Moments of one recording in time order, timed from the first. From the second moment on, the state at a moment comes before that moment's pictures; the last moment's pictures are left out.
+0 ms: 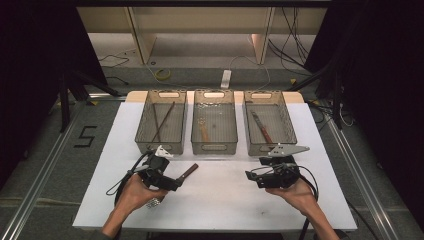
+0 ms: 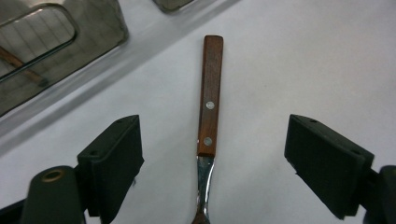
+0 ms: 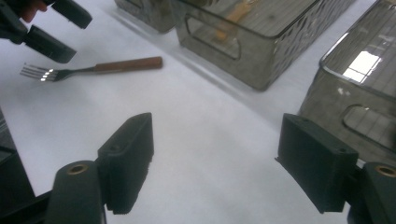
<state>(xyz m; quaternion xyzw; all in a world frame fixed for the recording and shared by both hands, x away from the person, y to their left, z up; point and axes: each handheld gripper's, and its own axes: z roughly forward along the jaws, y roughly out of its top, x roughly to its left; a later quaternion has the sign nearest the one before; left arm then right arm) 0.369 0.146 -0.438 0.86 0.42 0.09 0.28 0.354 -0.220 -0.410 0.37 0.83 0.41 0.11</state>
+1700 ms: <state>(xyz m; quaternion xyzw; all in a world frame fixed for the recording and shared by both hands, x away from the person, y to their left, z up) 0.402 0.112 -0.463 0.92 0.37 0.04 0.13 0.332 -0.209 -0.422 0.34 0.85 0.39 0.09</state>
